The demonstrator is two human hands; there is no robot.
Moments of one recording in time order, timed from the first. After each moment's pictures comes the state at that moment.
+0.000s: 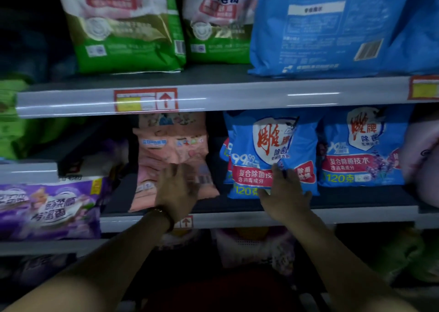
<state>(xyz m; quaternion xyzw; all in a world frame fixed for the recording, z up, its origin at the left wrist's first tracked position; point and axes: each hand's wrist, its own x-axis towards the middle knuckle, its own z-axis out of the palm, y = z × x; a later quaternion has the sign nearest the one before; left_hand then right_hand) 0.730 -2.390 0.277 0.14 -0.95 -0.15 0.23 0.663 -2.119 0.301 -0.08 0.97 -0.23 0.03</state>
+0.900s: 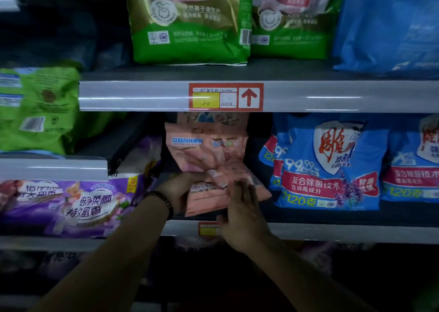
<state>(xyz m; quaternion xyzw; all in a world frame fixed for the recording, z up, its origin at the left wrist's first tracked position) 0.734 -2.507 0.290 0.26 -0.58 -0.77 -0.01 0.727 -2.310 0.266 -0.26 0.93 -0.24 0.08</state>
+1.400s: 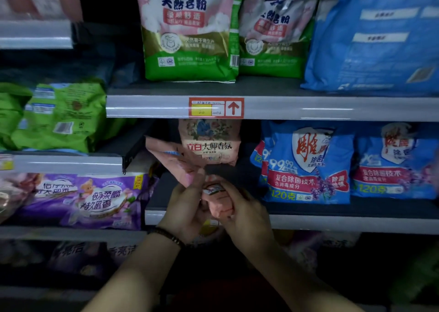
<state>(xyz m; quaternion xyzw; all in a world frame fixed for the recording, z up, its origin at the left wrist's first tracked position) 0.829 -2.402 0.332 0.19 -0.45 -0.86 0.14 0.788 -2.257 0.310 -0.31 0.89 -0.33 -0.10</state>
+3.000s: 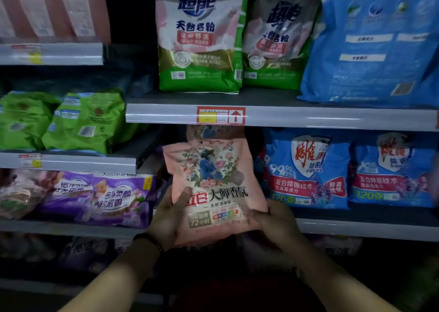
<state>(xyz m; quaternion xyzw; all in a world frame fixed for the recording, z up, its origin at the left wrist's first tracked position) 0.869 -2.436 0.307 0.20 -0.55 -0.79 0.20 0.759 -2.198 0.297 -0.16 0.80 -0.57 0.11</state>
